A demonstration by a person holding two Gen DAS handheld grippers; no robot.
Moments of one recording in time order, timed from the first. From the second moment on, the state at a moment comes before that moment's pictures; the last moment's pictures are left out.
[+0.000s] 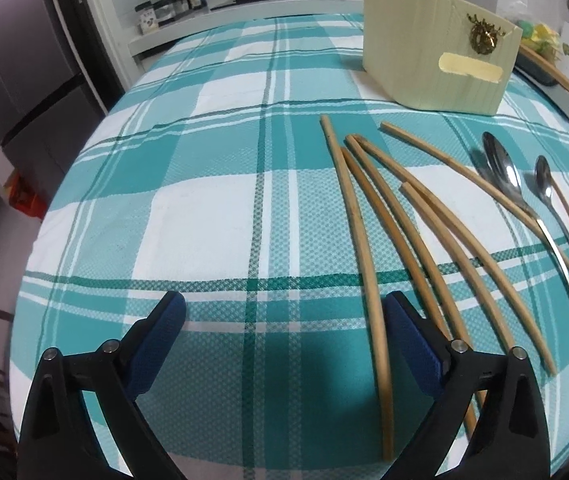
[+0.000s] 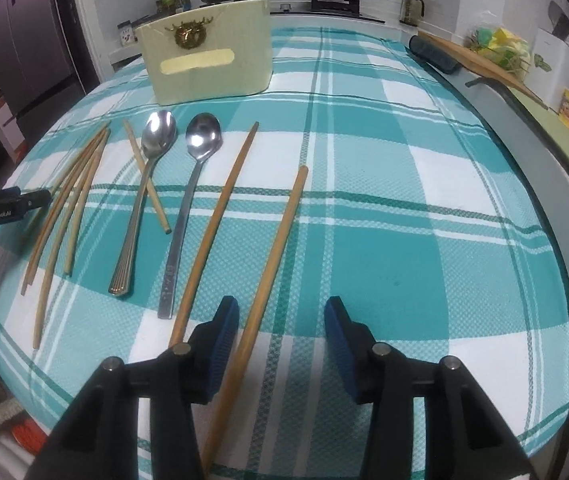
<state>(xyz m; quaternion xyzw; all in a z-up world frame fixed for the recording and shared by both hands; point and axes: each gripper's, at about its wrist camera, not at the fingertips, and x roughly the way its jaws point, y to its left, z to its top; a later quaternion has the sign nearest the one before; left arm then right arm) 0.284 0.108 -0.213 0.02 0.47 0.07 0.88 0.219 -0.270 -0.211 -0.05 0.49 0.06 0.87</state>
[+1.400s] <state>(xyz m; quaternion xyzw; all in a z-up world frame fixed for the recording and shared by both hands) 0.358 0.129 -0.080 -0.08 0.40 -0.07 0.91 0.353 -0.279 -0.103 0.05 0.45 0.16 0.88</state>
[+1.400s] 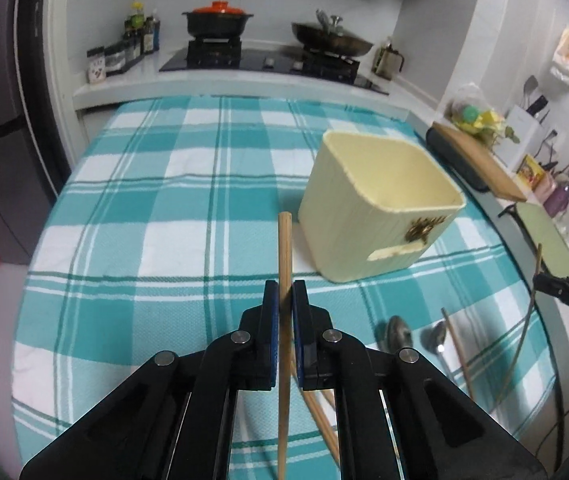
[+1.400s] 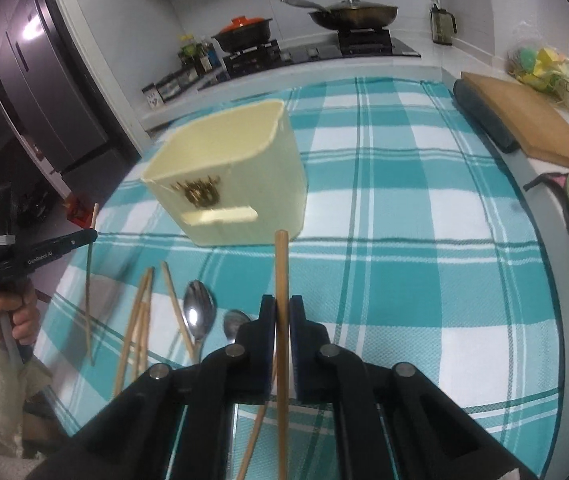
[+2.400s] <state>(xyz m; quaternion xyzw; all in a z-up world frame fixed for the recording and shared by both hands) 0.509 0.068 0.008 -0.12 0.33 -0.10 0.93 0.503 -0.190 0.018 0.01 0.33 0.17 0.93</state>
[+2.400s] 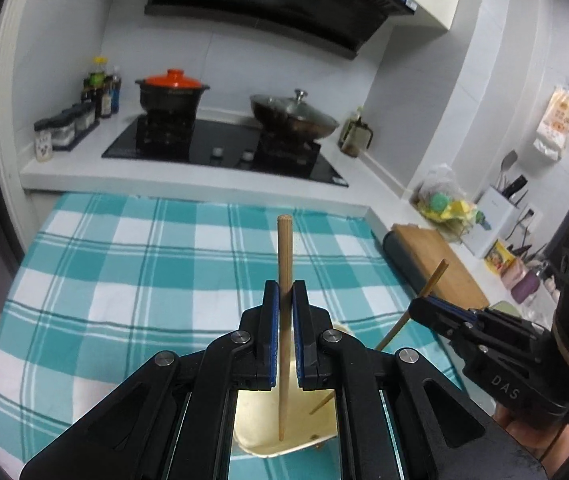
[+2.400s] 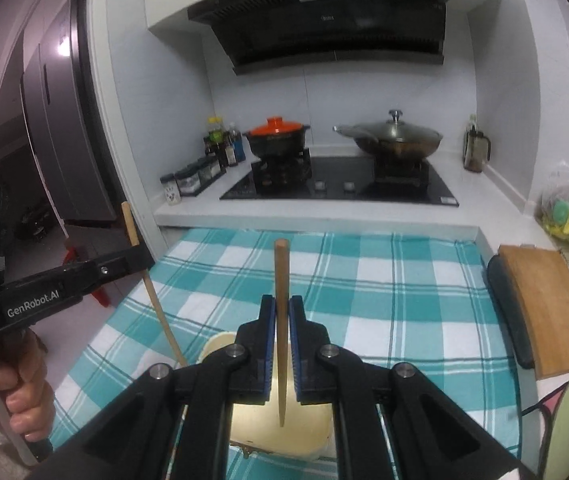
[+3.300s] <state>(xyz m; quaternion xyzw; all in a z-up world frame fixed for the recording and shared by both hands) 0.235 0.107 -0.113 -0.07 0.43 -0.02 0.90 0.291 -0.283 -0.068 -0.02 0.37 0.12 0.92</state>
